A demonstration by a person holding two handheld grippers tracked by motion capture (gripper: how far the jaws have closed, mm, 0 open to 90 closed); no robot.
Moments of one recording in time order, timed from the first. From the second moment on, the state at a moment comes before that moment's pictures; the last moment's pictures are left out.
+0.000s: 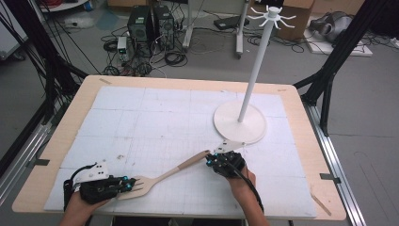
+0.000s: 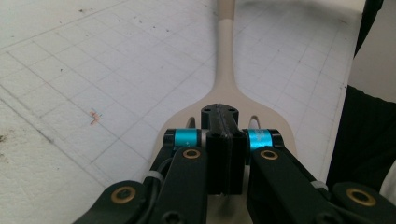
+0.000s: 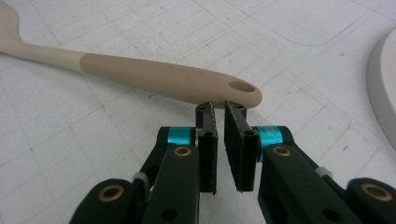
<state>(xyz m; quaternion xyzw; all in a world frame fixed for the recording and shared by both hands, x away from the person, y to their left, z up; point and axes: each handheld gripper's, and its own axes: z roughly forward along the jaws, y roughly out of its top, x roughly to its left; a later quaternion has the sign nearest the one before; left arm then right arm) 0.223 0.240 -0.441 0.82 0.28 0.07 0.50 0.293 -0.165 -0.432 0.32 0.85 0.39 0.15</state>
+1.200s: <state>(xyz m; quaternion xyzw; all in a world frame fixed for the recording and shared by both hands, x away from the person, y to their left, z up) 0.226 0.269 -0.419 0.70 0.36 0.18 0.58 0.203 -0.298 -0.409 0.45 0.72 0.45 0.28</state>
